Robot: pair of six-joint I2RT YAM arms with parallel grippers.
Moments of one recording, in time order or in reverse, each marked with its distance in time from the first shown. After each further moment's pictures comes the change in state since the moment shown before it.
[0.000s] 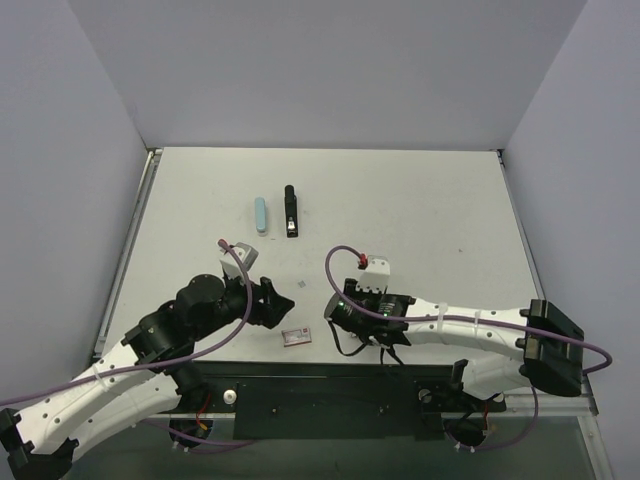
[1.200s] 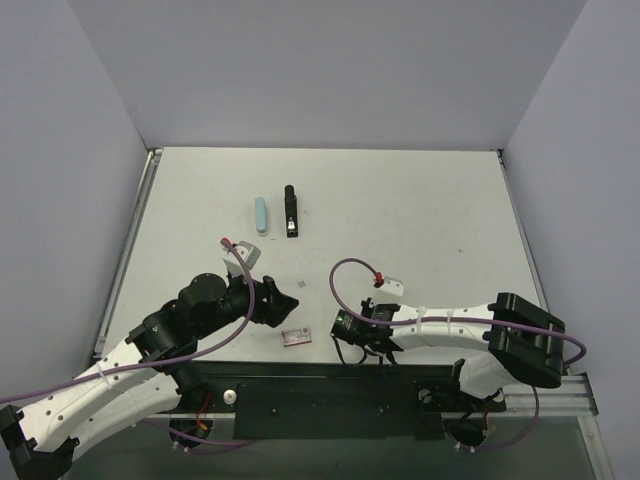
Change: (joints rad) left arm 0.000 0.014 -0.010 0.060 0.023 -0.005; right arm -0.002 0.110 -0.116 -0.035 -0.061 0.262
